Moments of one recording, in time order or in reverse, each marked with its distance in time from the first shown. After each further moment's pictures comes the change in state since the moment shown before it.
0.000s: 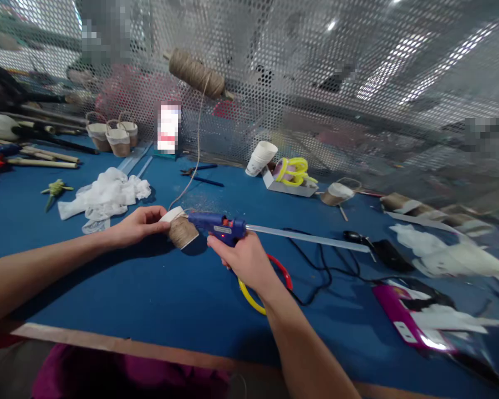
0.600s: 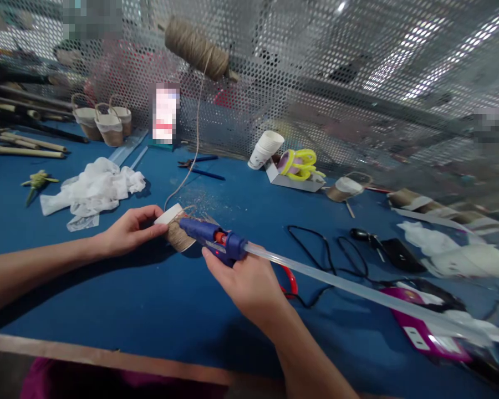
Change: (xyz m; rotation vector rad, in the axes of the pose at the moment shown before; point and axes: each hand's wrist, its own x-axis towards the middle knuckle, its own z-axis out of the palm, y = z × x) left_hand -0.007 0.002 0.011 0.280 0.043 0.115; right_hand -0.013 0.006 0.001 -0.501 0.114 -0.447
